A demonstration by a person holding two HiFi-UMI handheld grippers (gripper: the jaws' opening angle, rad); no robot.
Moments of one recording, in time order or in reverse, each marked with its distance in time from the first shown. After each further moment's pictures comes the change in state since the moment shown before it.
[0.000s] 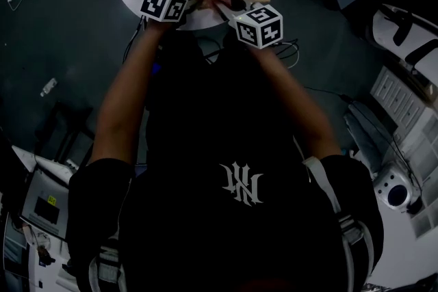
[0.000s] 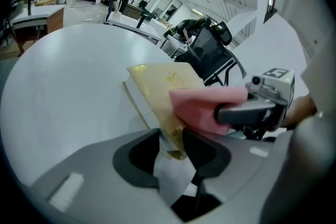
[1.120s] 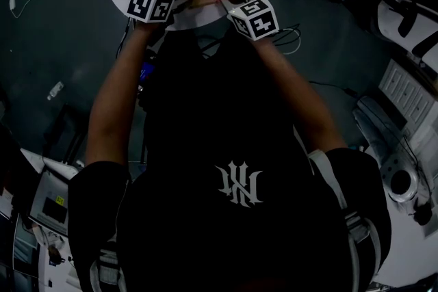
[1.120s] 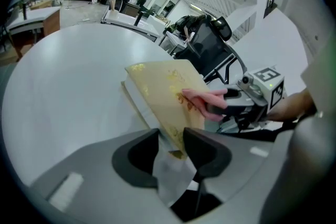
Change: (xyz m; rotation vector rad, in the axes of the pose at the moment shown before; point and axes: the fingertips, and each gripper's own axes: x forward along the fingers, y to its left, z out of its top) left arm 0.002 0.000 -0.001 0.028 0.039 0.013; right arm -0.012 -0.054 -0.027 -0.146 0.115 -0.146
